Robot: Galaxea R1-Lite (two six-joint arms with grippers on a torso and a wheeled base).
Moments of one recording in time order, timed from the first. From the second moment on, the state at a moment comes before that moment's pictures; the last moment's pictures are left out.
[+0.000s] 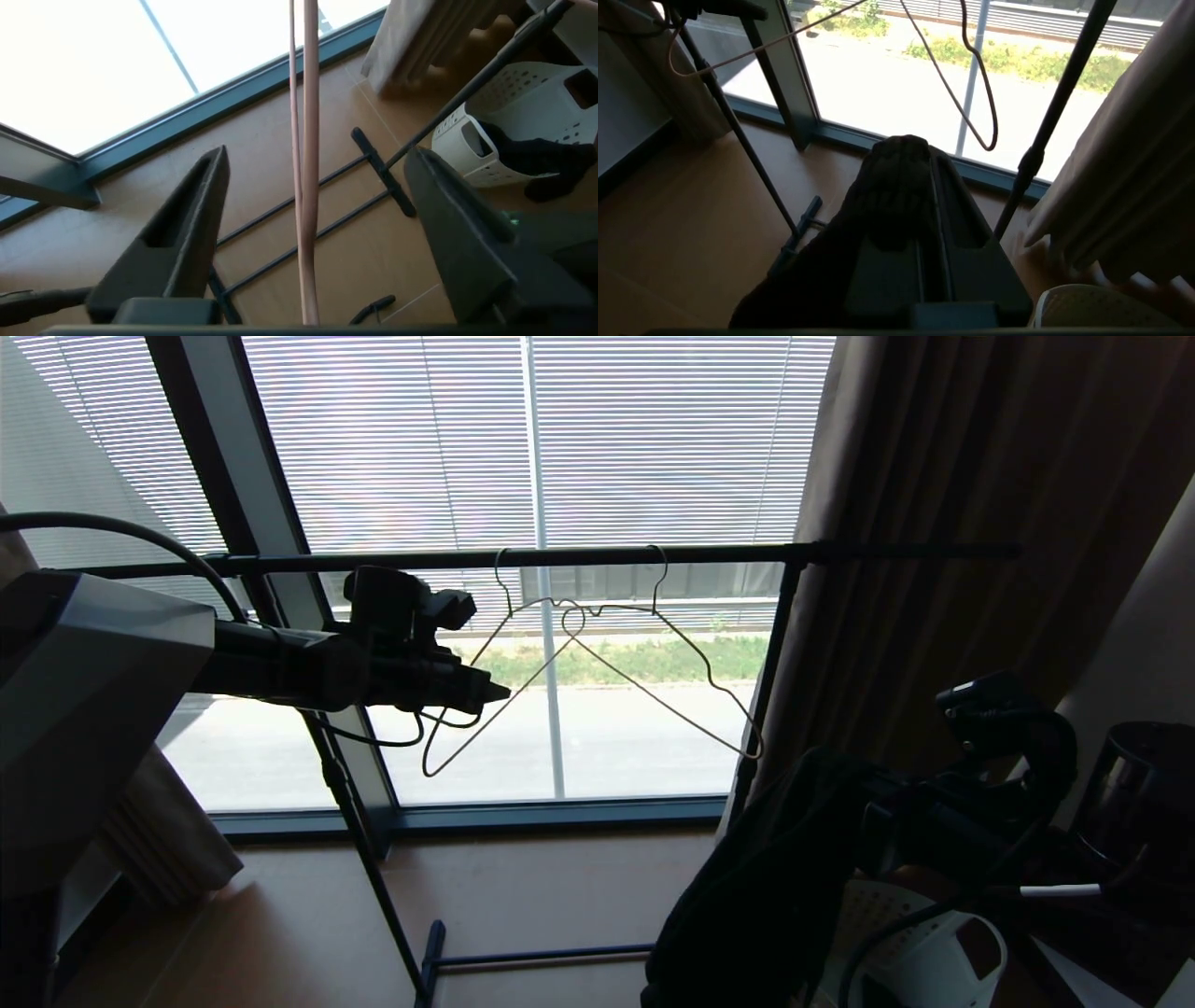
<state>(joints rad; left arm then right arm) -0.21 2.22 -1.61 -0.03 -0.23 0.16 0.56 1.55 -0.38 -0.98 -0.11 0.11</state>
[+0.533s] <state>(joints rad) -0.21 2.22 -1.61 -0.03 -0.21 0.16 0.56 1.55 -0.37 -0.98 -0.11 0.11</state>
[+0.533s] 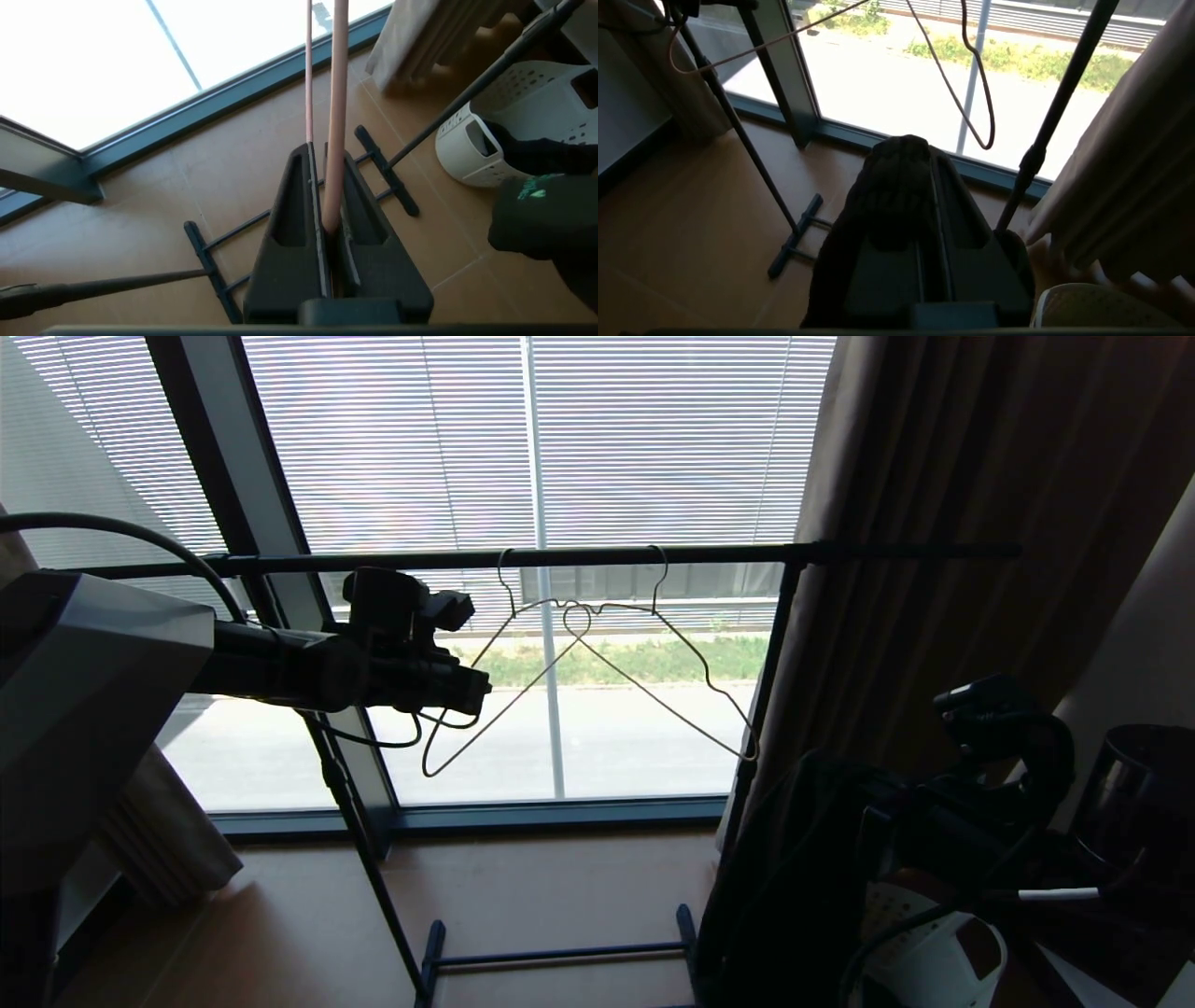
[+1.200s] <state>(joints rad) -0.20 2.16 -1.56 -0.03 -0.19 0.16 0.57 1.55 -0.37 -0.98 -0.12 0.11</state>
